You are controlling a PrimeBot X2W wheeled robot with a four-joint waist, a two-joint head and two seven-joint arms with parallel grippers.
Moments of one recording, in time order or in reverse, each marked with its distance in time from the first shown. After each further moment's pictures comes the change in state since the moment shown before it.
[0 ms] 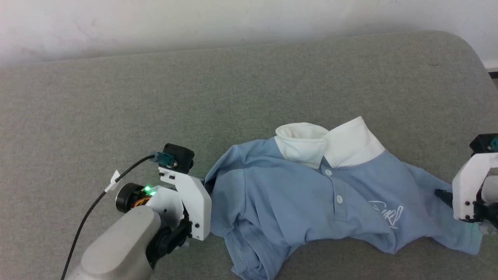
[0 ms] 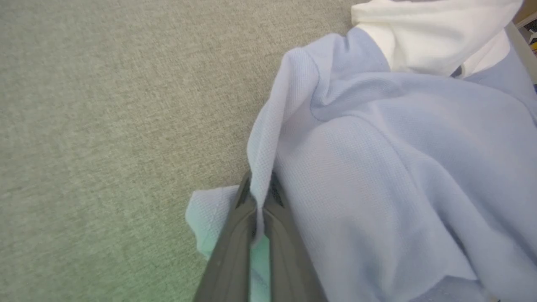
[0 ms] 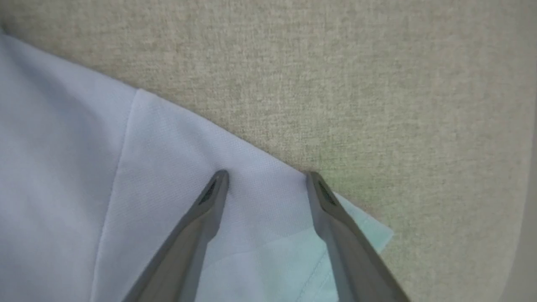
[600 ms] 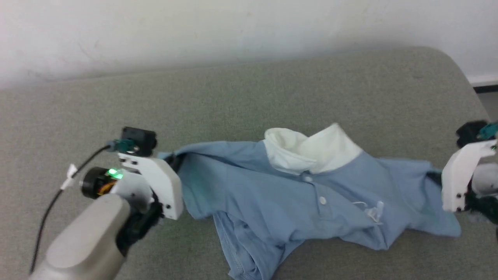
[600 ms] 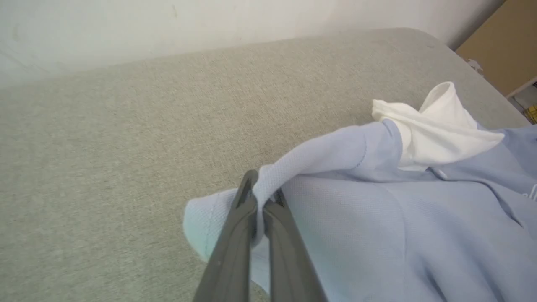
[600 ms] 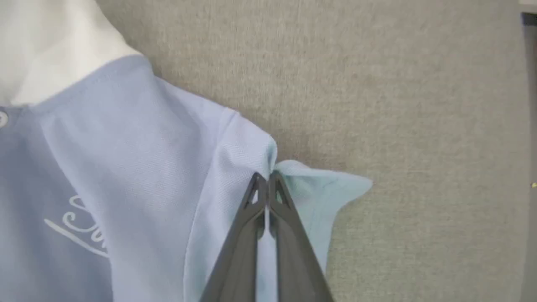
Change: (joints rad) left arm -0.001 0.068 0.082 -0.047 0.004 0.037 -0.101; right arm -0.011 -0.047 0.110 -0.142 0.152 -0.002 -0.022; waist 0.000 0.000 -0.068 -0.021
